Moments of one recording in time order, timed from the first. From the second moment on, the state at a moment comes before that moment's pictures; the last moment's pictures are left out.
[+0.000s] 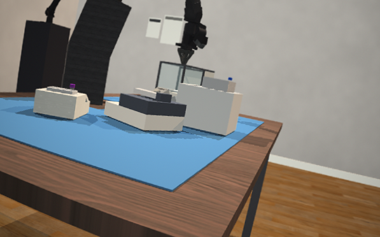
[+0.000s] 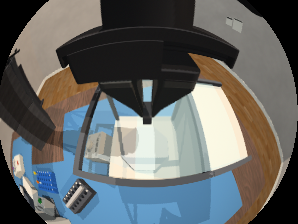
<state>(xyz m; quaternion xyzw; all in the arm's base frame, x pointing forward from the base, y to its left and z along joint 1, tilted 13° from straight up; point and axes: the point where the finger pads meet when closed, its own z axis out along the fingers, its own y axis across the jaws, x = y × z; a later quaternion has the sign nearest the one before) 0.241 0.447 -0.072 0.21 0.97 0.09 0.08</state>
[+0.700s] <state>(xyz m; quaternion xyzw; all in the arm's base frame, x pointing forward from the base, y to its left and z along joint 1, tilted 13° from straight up) 0.233 0.430 -0.075 0.21 0.97 0.09 0.08</state>
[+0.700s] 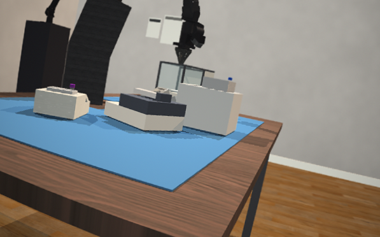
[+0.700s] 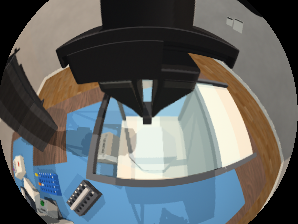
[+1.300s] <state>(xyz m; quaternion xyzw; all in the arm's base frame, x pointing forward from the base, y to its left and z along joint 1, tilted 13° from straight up) 0.227 0.415 -0.079 0.21 0.97 0.09 0.08</state>
